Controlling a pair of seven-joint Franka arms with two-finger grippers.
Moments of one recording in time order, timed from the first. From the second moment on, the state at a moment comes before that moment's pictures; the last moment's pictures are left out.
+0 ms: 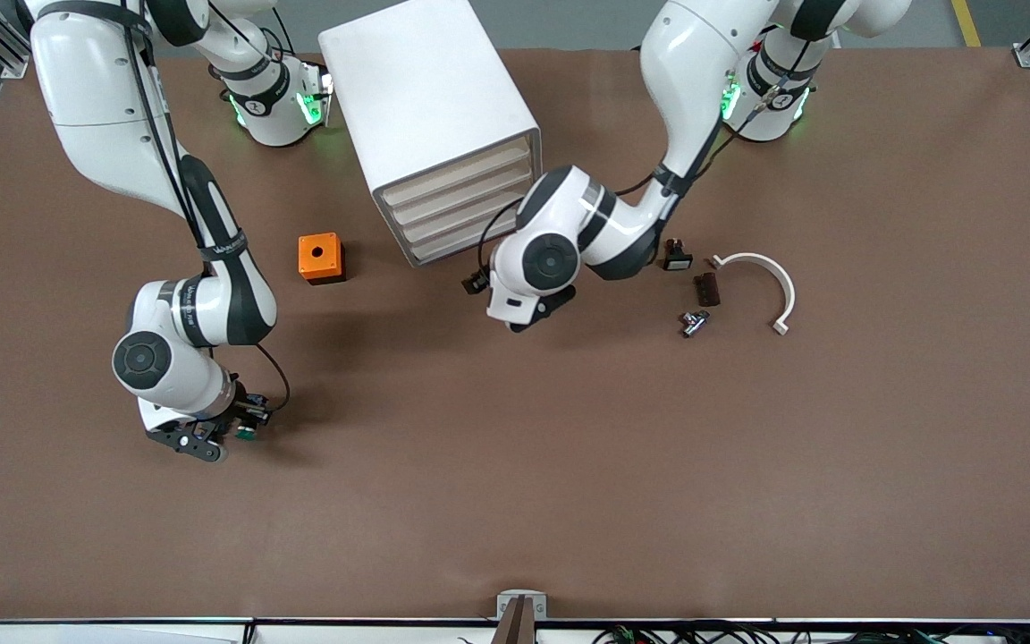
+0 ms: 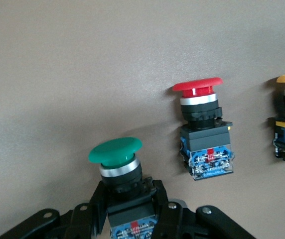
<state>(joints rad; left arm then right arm) -0.74 0.72 -0.03 -1.42 -0.46 1.99 -1.14 0.20 0.67 -0.13 -1.73 0.01 2.40 0.46</state>
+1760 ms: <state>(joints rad) -0.05 0.13 -0.02 -1.56 -0.12 1.47 -0.12 0.20 0.68 -0.13 -1.62 0.01 2.24 0.36</state>
